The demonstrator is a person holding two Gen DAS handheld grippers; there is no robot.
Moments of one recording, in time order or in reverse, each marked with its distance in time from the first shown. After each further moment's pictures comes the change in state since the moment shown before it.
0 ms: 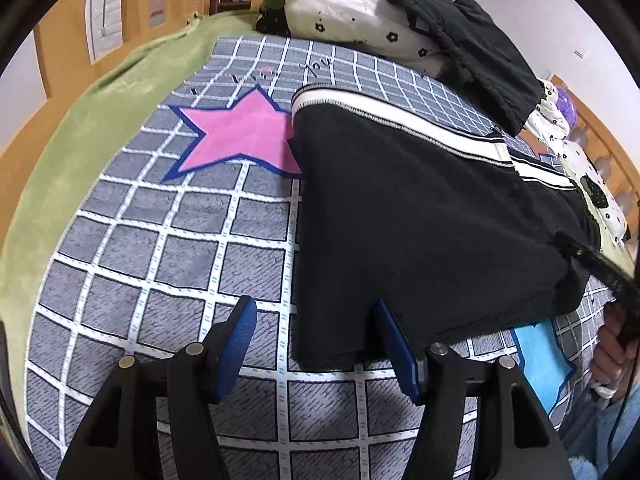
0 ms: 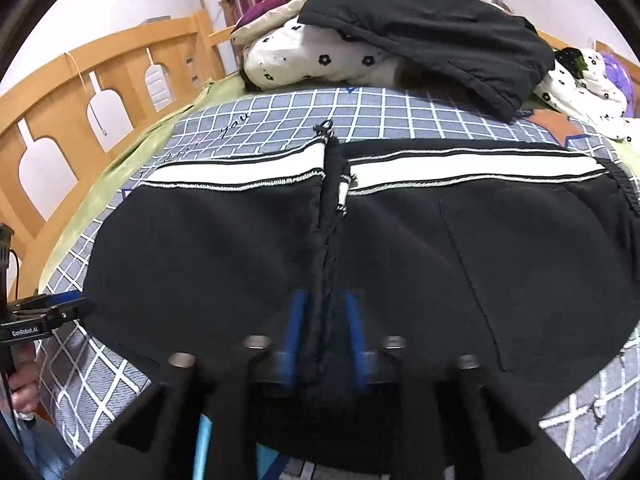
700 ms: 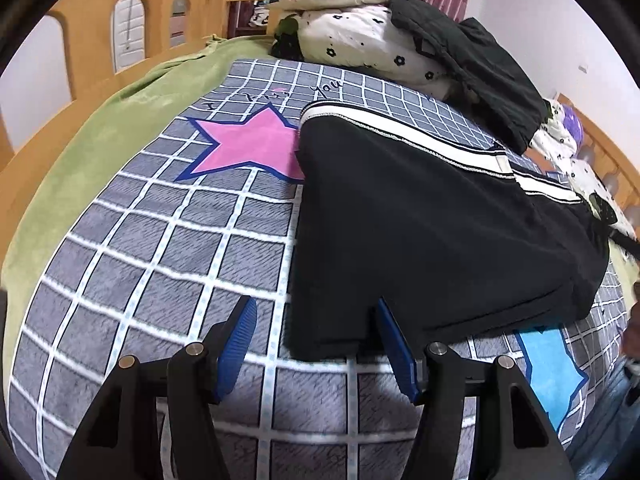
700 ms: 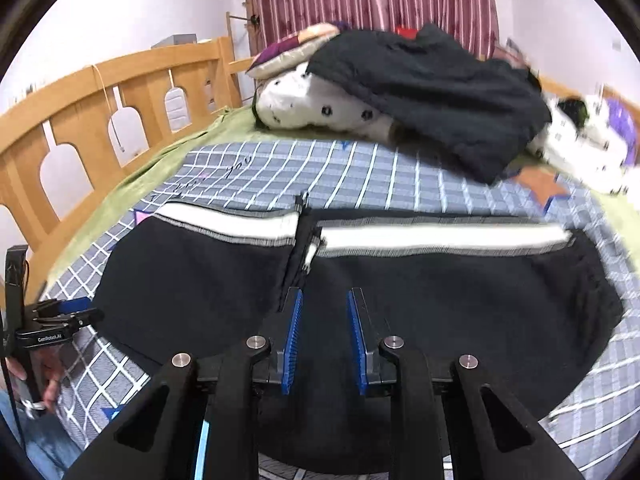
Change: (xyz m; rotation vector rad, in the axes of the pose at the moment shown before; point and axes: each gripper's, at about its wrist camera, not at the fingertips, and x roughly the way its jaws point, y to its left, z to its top) left arm -0.008 -0.007 -0.023 -0.043 -0.111 0.043; right arm -0.040 -0.041 0.024 -0.086 -0.099 0.044
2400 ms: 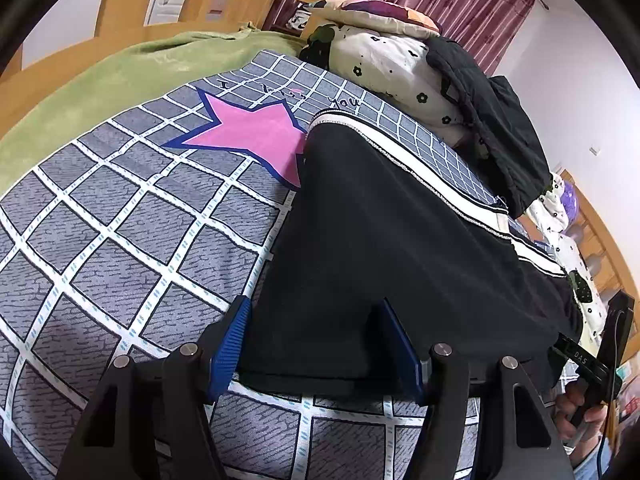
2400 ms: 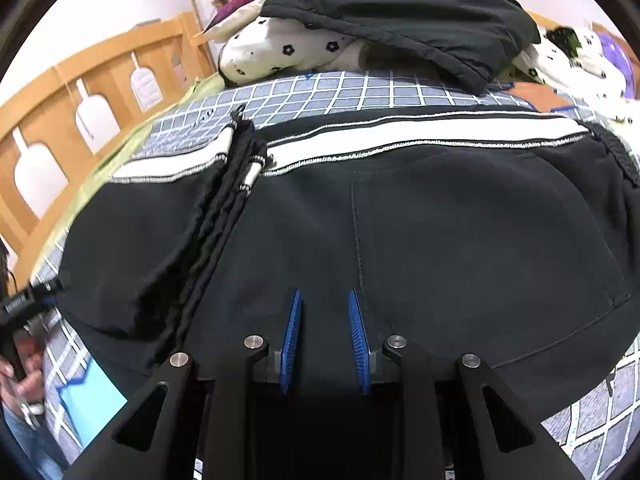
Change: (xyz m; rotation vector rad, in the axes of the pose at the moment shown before) left arm 0.028 0.004 0.000 -0.249 -0.065 -0.118; right arm 0.057 -0.050 -0.047 0.117 0.110 -0.004
